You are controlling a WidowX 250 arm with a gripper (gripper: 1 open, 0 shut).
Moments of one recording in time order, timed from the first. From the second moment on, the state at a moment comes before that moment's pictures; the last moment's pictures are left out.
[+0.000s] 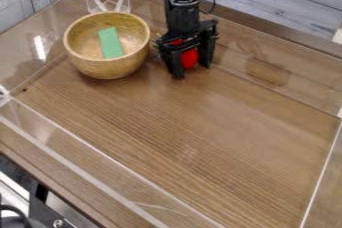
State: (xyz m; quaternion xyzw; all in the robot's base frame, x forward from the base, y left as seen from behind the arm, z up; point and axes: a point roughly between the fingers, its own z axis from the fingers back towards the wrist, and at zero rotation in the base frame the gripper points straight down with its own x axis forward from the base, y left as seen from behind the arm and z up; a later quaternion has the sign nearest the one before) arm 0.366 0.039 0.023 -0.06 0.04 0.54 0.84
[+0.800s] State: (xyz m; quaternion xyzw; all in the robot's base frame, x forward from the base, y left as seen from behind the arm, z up) arm 0.367 -0.046 0.079 -0.10 0.03 0.38 0.92
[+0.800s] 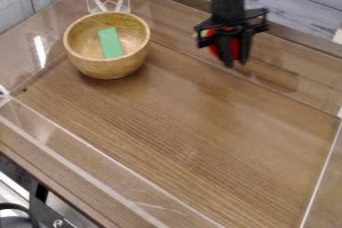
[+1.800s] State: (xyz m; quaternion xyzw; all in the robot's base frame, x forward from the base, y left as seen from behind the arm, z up) arm 0.369 -0.137 0.063 -0.07 0.01 0.33 0.94
